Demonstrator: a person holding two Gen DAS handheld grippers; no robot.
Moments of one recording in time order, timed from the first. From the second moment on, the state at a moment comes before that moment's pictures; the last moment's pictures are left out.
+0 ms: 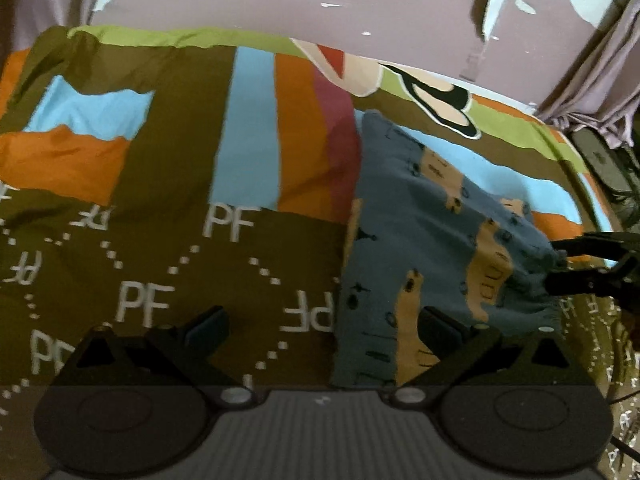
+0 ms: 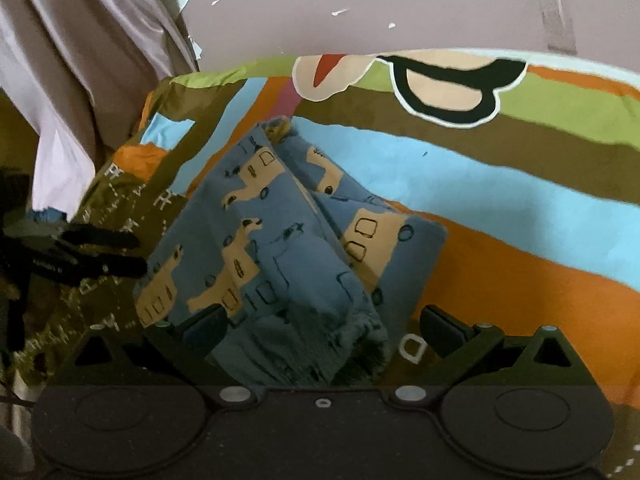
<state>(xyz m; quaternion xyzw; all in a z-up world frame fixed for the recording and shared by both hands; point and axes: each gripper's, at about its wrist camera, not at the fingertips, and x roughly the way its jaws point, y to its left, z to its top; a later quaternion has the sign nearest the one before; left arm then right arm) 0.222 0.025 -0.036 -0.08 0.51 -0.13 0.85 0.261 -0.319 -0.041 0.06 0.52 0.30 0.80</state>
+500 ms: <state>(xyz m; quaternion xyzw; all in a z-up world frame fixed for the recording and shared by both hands) 0.231 0.015 -0.046 -0.11 0.51 -0.17 0.84 0.291 -0.343 -0.062 0.12 0.53 0.29 0.79</state>
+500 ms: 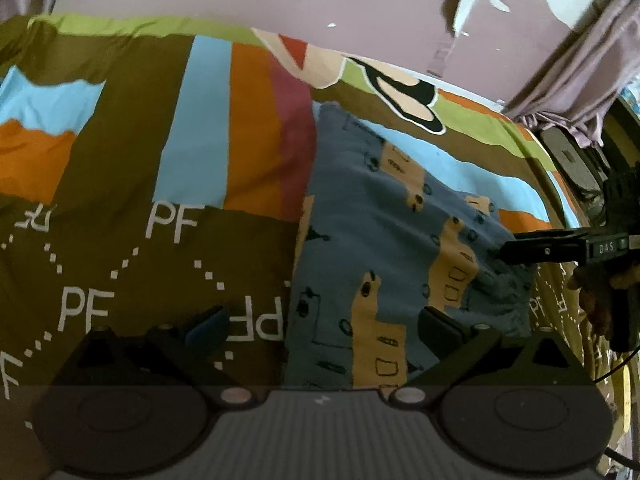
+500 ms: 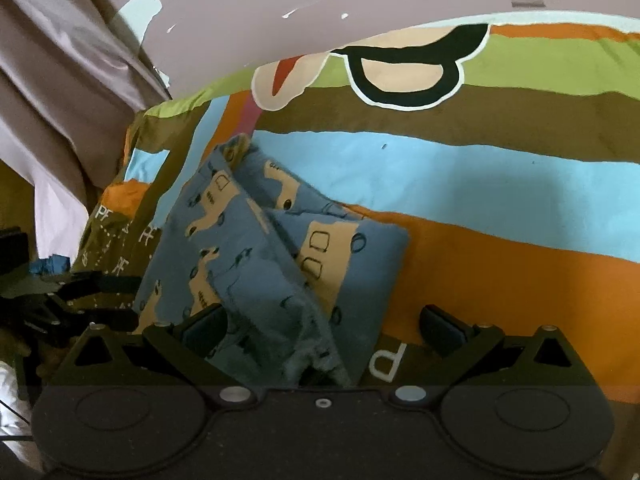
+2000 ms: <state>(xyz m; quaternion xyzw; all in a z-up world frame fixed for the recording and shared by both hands) 0.235 0.010 -0.044 -0.08 0.52 -0.21 0.83 0.291 -0.331 -0.053 0.07 0.53 0.31 0.78</state>
